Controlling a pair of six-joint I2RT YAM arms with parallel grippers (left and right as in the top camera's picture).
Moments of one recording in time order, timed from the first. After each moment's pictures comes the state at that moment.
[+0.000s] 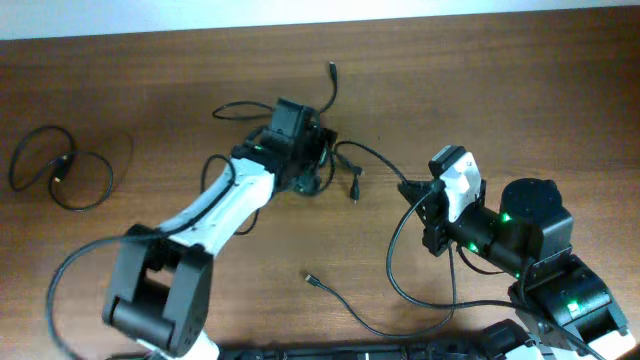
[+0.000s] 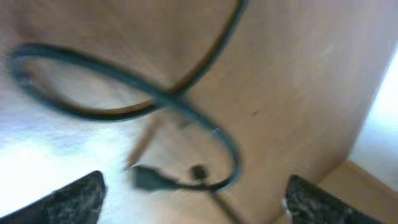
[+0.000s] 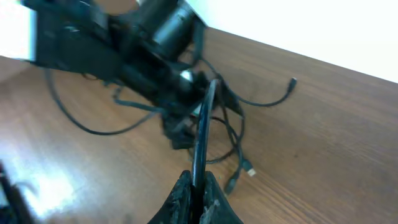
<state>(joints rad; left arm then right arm) -0.46 1.78 1.18 -0.38 0.23 -1.56 0.36 0.75 0.87 -0.55 -0.37 -0.02</state>
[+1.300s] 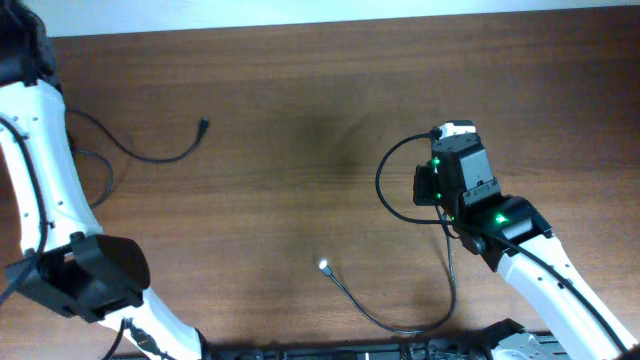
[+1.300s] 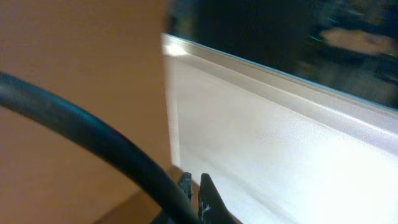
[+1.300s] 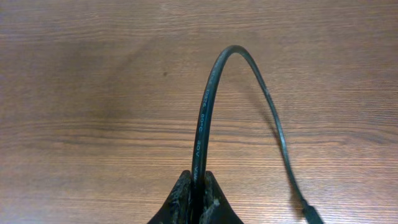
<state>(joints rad) 0.30 1.97 2.17 -0.36 -0.40 -0.11 0.36 1.15 0.87 -0.56 0.18 0.35</state>
